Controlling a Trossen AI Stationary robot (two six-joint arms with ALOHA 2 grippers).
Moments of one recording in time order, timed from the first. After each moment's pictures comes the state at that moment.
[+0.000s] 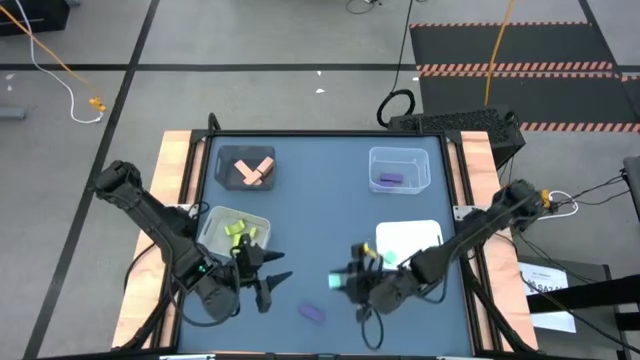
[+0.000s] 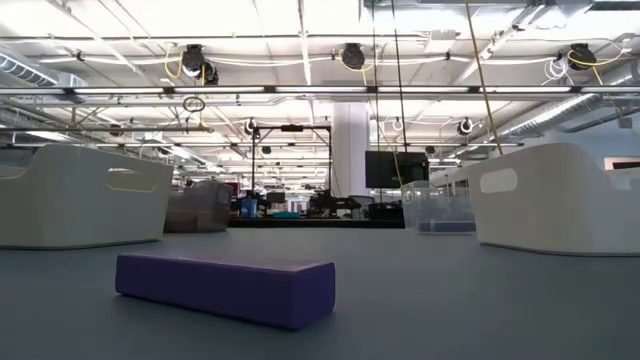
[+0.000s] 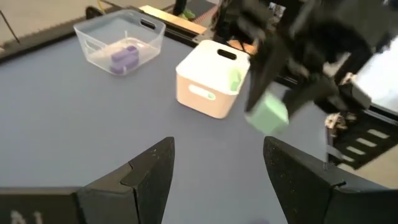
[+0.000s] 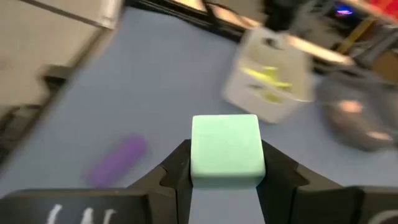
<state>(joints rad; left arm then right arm) -0.75 1.44 1.12 -0.38 -0.92 -0.86 0.58 1.65 1.14 -0.10 0.57 0.05</state>
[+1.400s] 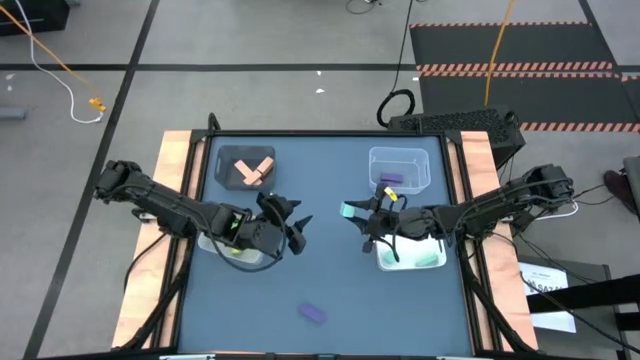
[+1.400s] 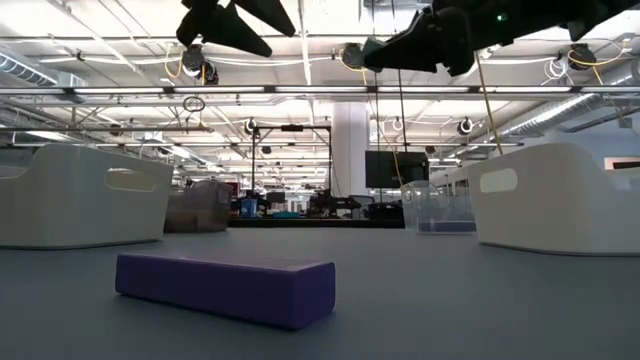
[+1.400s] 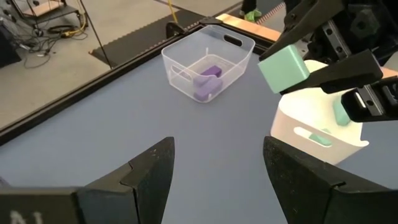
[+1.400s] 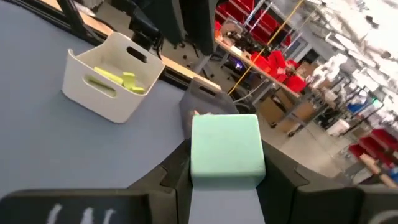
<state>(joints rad) -0.34 1.44 1.10 -0.33 -0.80 -0.61 0.22 1.31 0.59 0.53 0.55 -0.46</state>
